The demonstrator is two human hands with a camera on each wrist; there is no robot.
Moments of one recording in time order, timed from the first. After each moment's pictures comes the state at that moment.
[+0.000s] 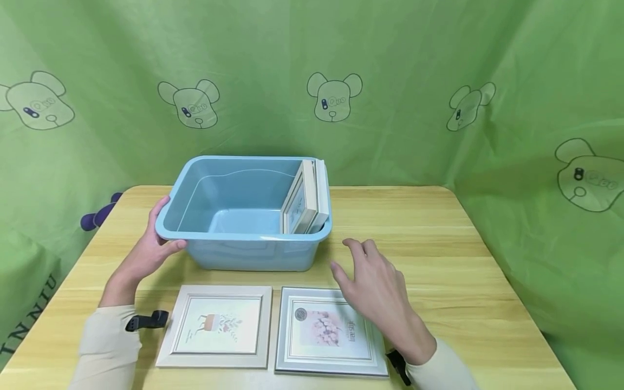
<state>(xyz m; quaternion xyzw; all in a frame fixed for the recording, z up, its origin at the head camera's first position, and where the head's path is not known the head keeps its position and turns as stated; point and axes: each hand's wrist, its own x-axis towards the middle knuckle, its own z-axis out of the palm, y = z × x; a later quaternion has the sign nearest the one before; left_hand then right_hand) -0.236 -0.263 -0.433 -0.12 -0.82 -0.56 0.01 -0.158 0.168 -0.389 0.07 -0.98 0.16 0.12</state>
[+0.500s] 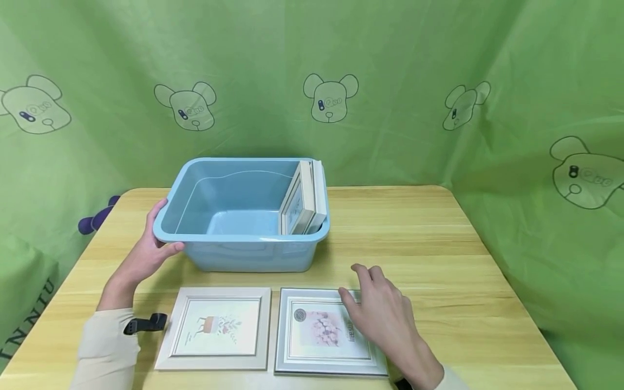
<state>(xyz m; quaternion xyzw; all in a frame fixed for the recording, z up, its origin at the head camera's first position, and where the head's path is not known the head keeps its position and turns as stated) -0.236 -0.264 -0.435 -0.12 -0.82 -0.55 0.01 -0.133 0.184 -0.418 0.03 -0.99 0.13 0.07</state>
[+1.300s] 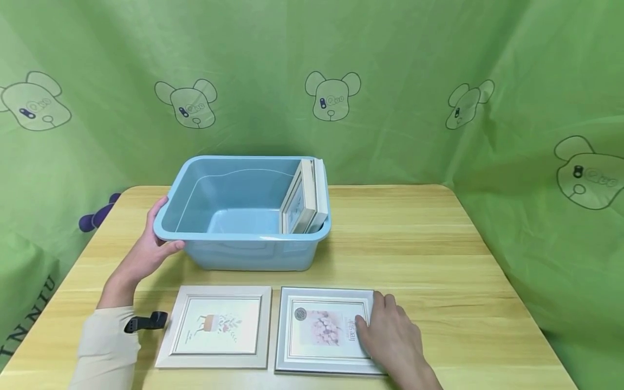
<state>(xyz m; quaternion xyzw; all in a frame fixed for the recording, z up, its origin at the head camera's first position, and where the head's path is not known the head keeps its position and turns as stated) -0.236 -0.263 -0.434 -0.12 -0.82 -0.56 0.01 -0.112 0.202 -0.461 -0.03 -0.99 0.11 -0.05</state>
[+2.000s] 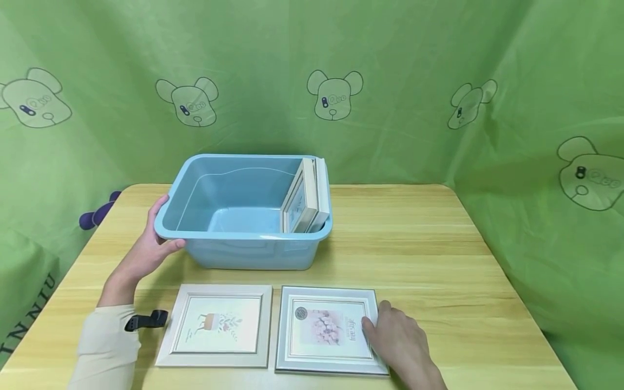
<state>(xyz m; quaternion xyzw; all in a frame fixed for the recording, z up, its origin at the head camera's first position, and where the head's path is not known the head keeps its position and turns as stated) -0.237 -0.264 -0.433 -0.12 -0.82 -0.56 0.00 -0.118 0.215 -0.464 -0.07 -0.98 0.13 -0.15</state>
